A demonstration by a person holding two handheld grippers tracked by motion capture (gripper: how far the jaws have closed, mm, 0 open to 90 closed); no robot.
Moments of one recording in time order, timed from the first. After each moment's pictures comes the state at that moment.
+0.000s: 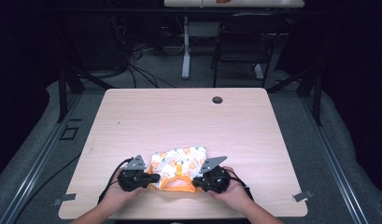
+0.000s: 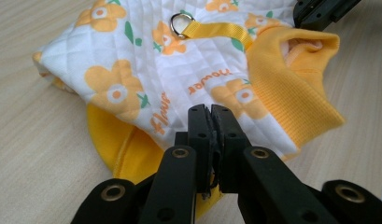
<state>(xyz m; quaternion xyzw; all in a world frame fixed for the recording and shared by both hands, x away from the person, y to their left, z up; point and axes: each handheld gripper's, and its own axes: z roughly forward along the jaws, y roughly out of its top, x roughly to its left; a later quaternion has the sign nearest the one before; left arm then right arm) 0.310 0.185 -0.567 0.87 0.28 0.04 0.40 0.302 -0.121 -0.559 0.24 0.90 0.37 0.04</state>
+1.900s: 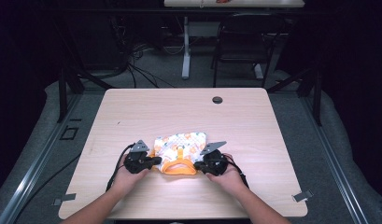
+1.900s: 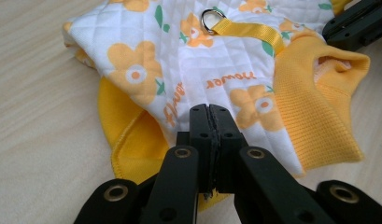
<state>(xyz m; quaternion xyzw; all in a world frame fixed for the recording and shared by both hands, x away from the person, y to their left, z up) 0.371 0.179 -0.577 0.84 0.35 0.08 0.41 0.357 -0.123 -0.569 0.30 0.88 0.37 0.07</state>
